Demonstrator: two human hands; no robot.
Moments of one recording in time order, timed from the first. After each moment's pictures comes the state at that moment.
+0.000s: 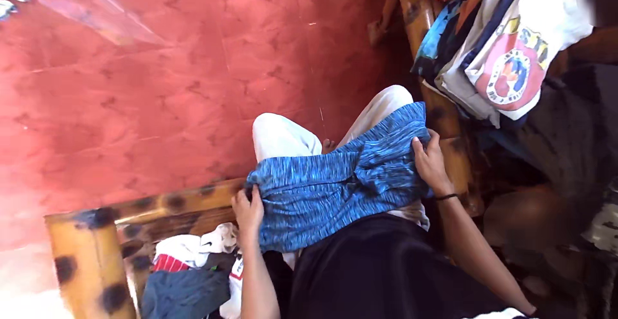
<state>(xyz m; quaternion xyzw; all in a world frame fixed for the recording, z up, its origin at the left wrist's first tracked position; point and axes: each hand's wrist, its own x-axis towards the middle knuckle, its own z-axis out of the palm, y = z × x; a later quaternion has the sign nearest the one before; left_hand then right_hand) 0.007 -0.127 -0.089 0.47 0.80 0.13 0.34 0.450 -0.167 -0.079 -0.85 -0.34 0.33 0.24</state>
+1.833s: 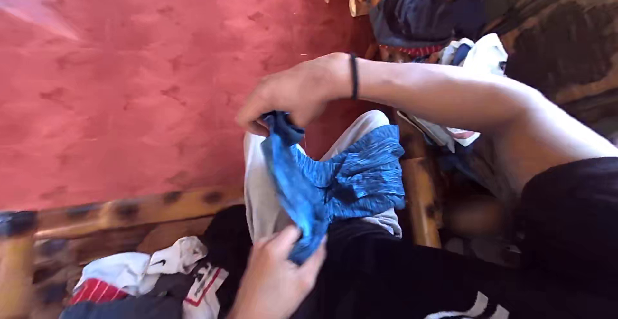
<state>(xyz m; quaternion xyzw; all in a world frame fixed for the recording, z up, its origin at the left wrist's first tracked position) 0.104 -0.189 0.101 0.72 0.52 0.27 0.37 0.260 0.057 0.132 -0.12 -0.92 0.36 -0.03</state>
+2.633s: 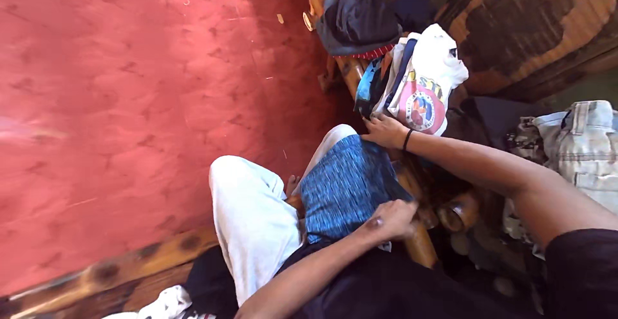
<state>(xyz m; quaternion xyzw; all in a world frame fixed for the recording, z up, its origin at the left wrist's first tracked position) 0.378 -0.159 0.013 0.82 0.15 -0.15 0.53 0.559 -0.033 -0.039 -0.49 -0.81 0.11 -0.29</state>
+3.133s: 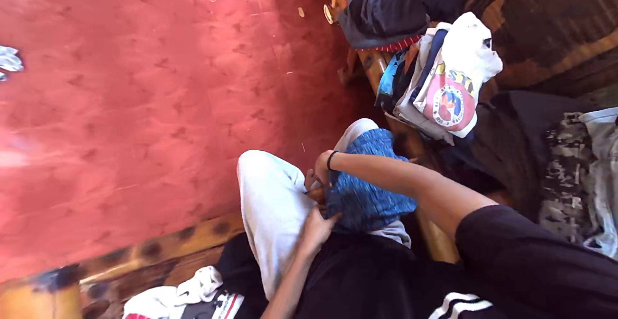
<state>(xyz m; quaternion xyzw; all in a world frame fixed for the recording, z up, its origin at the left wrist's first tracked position) 0.188 -0.143 -0.058 0.48 0.63 -0.01 0.62 0.317 0.006 -0.062 -0.43 -0.74 0.37 -0.36</state>
